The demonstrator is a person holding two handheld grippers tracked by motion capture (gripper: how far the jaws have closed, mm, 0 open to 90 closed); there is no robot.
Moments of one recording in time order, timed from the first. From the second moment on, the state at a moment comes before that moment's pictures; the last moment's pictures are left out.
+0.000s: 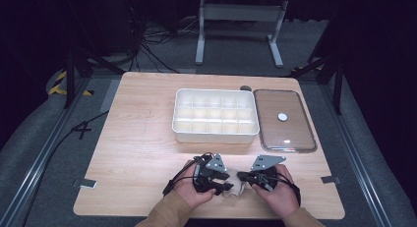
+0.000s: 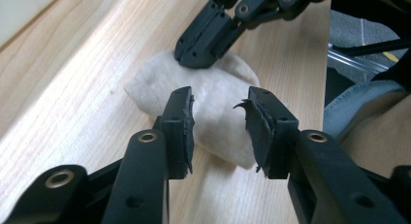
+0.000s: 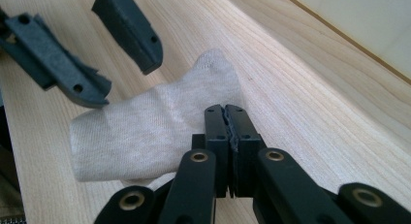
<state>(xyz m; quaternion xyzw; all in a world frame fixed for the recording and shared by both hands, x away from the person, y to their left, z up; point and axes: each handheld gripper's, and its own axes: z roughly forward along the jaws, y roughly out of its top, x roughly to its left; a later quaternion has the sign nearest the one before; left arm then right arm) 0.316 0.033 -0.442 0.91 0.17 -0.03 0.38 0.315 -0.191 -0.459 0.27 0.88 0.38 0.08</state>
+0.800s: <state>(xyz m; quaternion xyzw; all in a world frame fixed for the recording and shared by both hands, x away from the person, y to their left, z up) 0.309 0.015 -0.453 0.93 0.17 -0.02 0.32 0.305 -0.195 -0.440 0.32 0.85 0.42 0.07</state>
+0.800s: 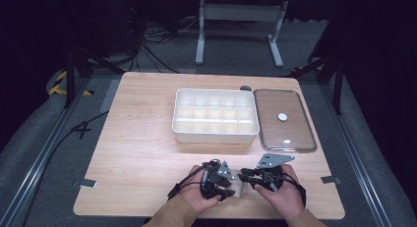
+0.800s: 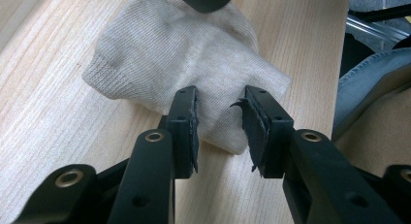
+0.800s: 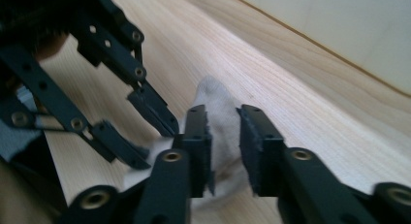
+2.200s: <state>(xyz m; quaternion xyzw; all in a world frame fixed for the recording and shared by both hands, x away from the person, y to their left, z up) 0.325 0.077 -0.431 0.90 0.25 0.01 0.35 0.326 -0.188 -0.467 0.39 0.84 0.37 -0.05</state>
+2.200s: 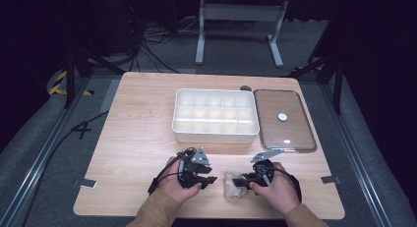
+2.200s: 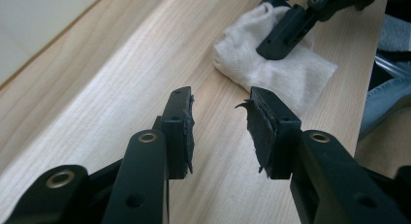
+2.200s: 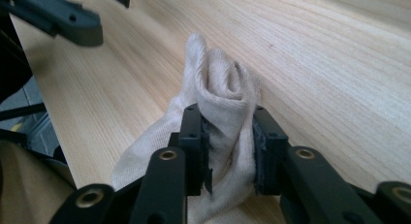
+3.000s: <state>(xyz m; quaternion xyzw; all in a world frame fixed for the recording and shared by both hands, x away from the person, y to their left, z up) 0.335 0.098 -0.424 0.89 0.27 0.02 0.37 0.315 -0.201 -0.429 0.29 0.85 0.43 0.09</state>
